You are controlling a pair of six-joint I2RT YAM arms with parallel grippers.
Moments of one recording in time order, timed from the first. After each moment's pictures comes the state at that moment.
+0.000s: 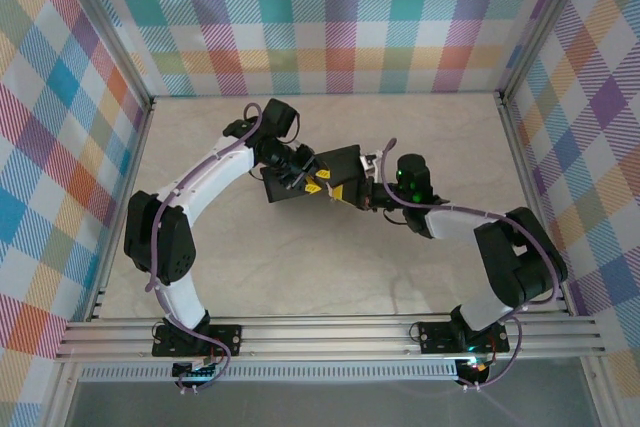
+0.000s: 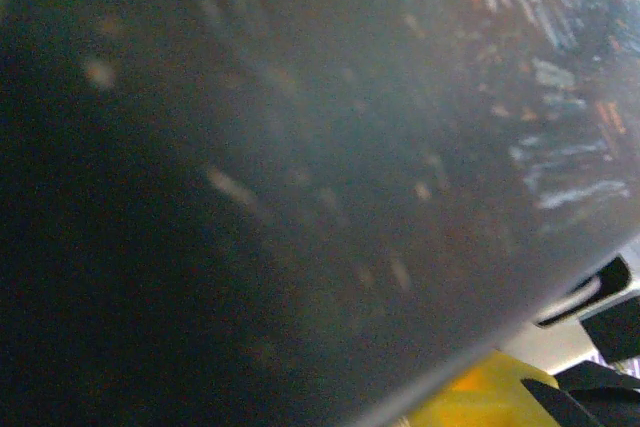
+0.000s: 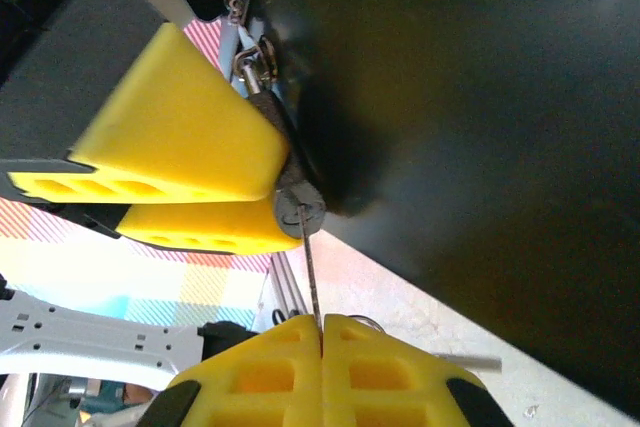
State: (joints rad) left arm -0.50 1.77 1.57 -0.89 0.63 -1.18; right arm 0.46 1.56 0.65 0.66 -0.89 0.97
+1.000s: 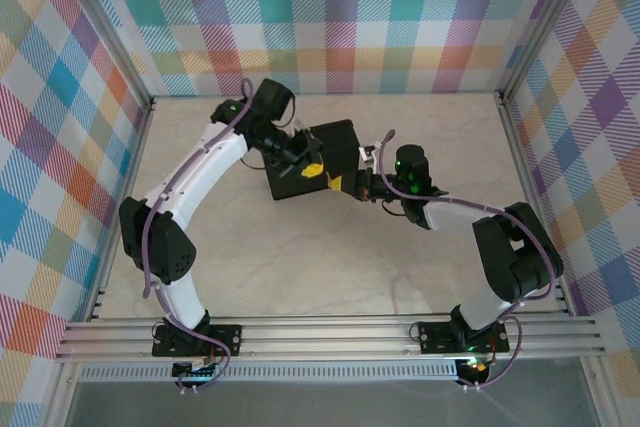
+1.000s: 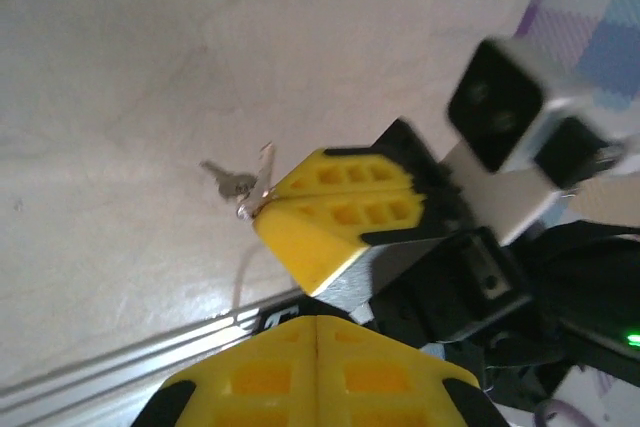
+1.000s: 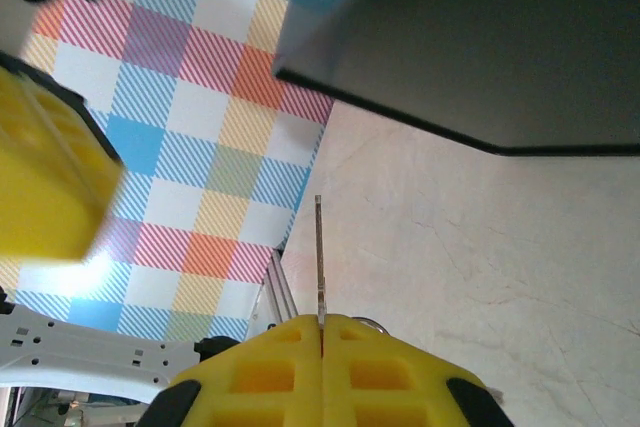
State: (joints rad) left arm -0.47 1.78 1.84 -1.14 0.59 -0.91; right arm 0.43 1.59 0.77 0.51 -0.92 0.91
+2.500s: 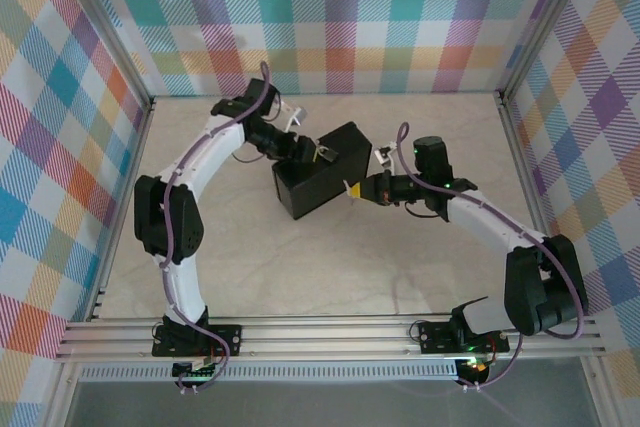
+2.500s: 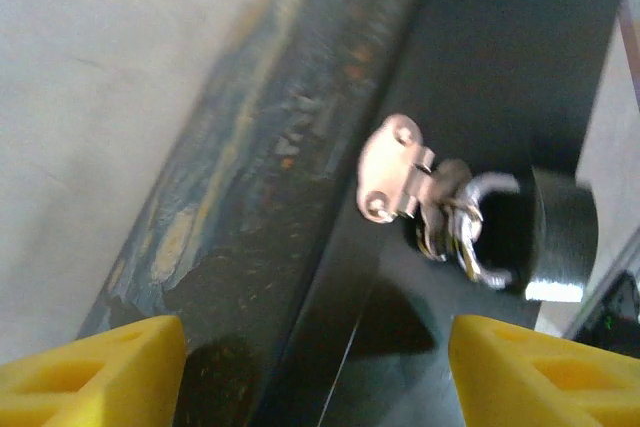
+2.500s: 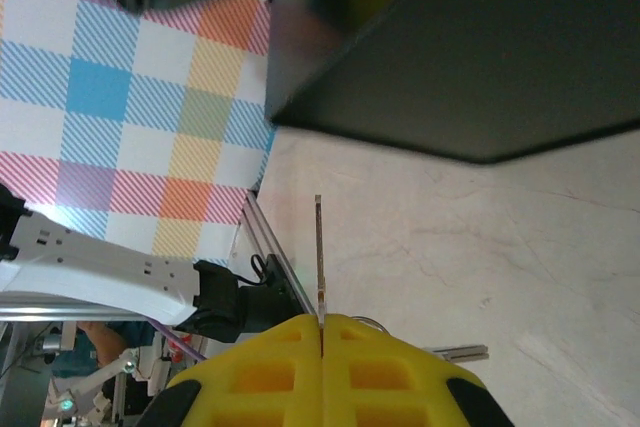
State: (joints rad) left arm -0.38 1.91 1.75 -0.98 0.55 -0.07; right arm 0.32 1.38 0.86 -0.14 -1.01 0.58
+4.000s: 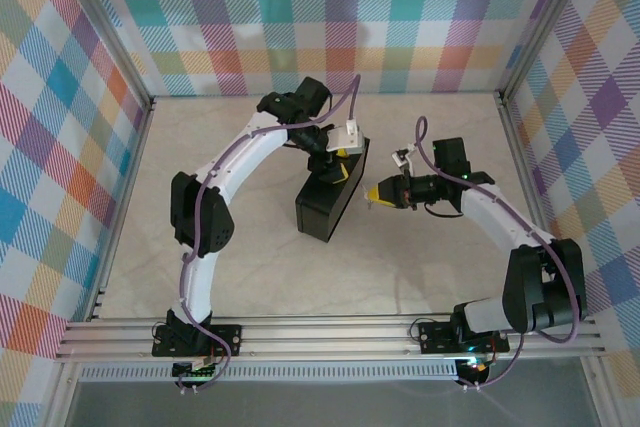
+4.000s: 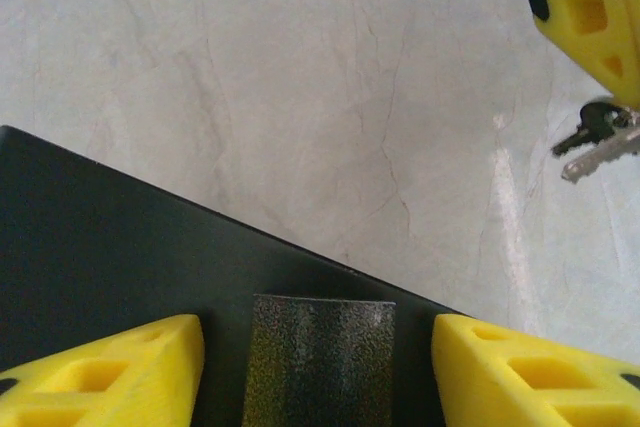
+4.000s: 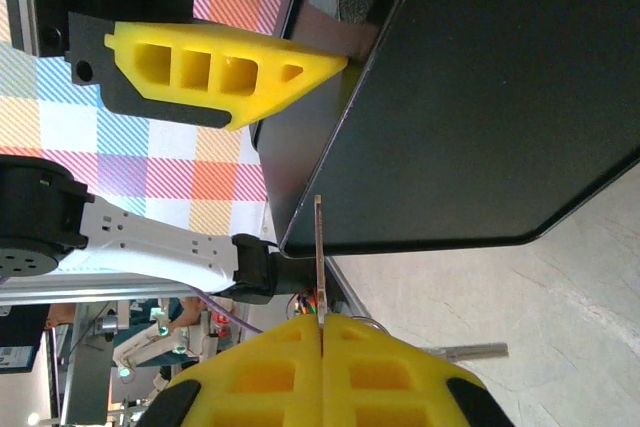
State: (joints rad) left arm -0.57 2.10 2.10 -1.15 0.55 0.96; right arm 0.19 1.39 0.91 -0.44 -1.16 0.42
